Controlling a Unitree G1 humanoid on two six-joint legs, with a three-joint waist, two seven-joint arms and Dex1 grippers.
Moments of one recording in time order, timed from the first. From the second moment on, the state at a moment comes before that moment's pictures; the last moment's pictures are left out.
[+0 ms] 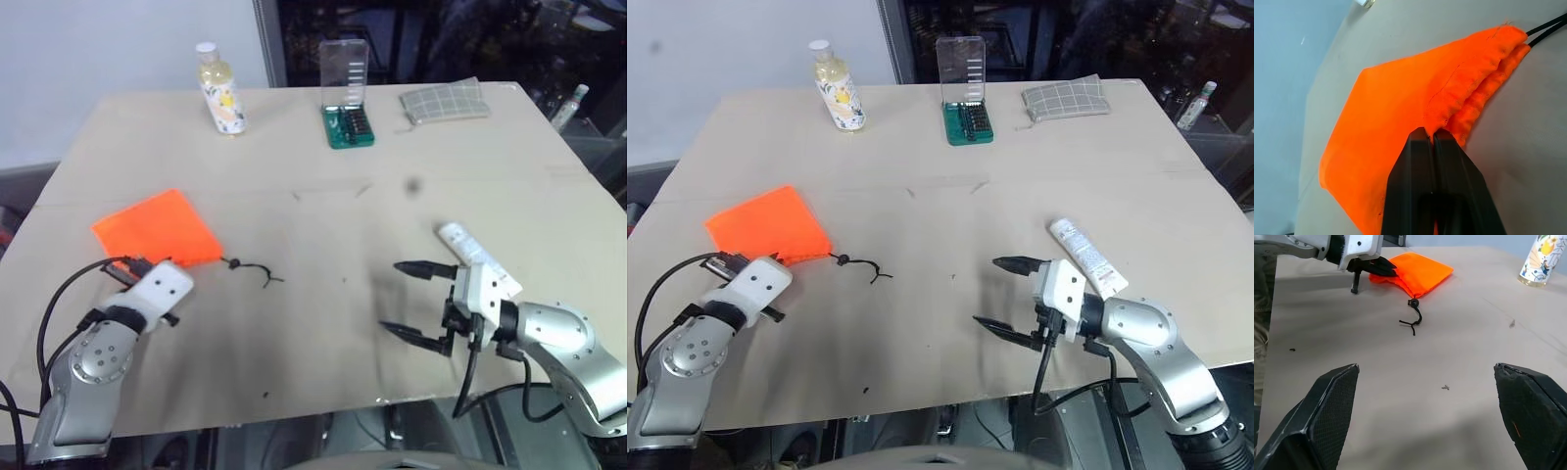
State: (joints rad) left arm 0.20 0.66 0.30 -0.18 0.29 0.05 -0.34; right arm 0.00 -0.61 0.11 -0.57 0.43 0.26 0.87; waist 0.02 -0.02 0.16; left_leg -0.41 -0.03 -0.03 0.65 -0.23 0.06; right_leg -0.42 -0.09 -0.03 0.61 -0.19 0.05
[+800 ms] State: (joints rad) left arm -0.10 0.73 0.40 -0.42 -0.63 0.79 -0.73; right arm 0.00 -0.54 -0.02 -0.57 0.49 0.34 0.69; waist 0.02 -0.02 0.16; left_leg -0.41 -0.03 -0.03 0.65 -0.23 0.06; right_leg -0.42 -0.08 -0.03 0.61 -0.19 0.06
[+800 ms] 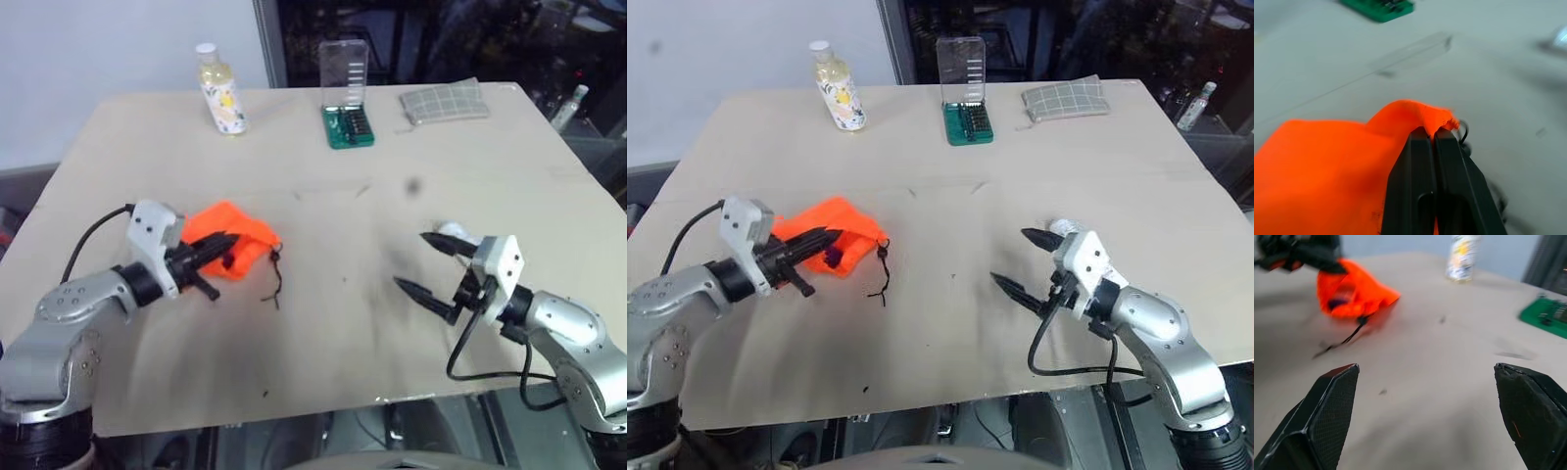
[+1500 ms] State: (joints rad) left arm -0.36 0.71 0.35 -0.37 -0.87 1.03 -0.59; right arm -0.04 -0.67 -0.05 -0.27 0.17 0.51 0.50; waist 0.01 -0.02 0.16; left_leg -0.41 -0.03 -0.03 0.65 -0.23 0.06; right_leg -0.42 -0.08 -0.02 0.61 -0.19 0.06
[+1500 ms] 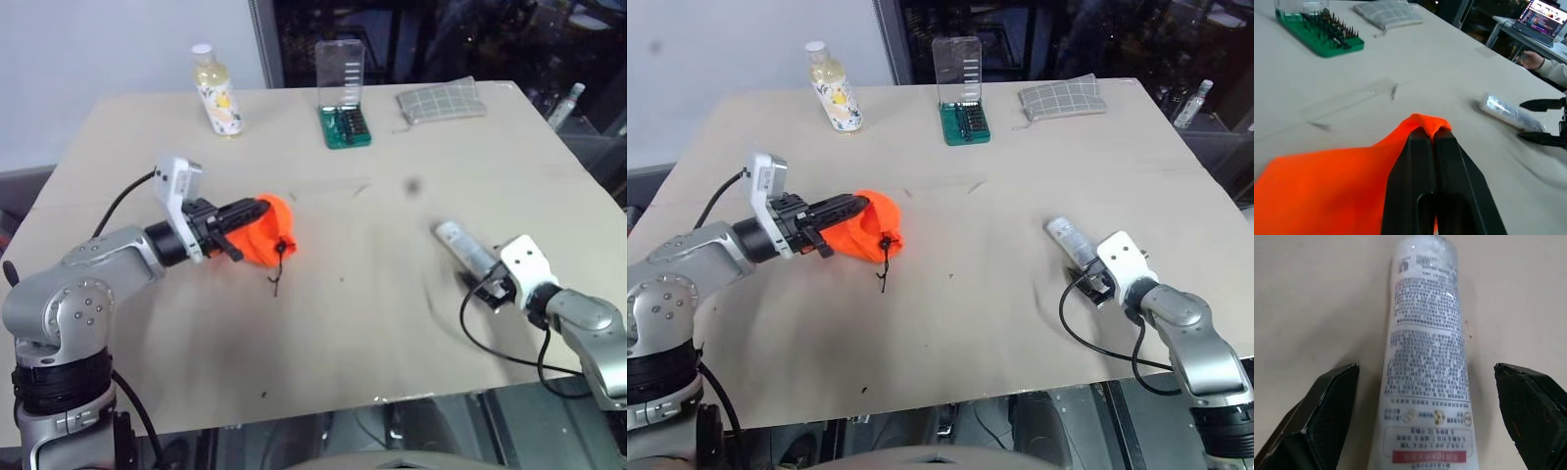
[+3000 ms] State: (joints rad) left arm -0.57 0.65 0.11 -0.21 -0.81 0.99 -0.66; right arm -0.62 -0.44 0.31 -0.29 0.55 0.94 0.73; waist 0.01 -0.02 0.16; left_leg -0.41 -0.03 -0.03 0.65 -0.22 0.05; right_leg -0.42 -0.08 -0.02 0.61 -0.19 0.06
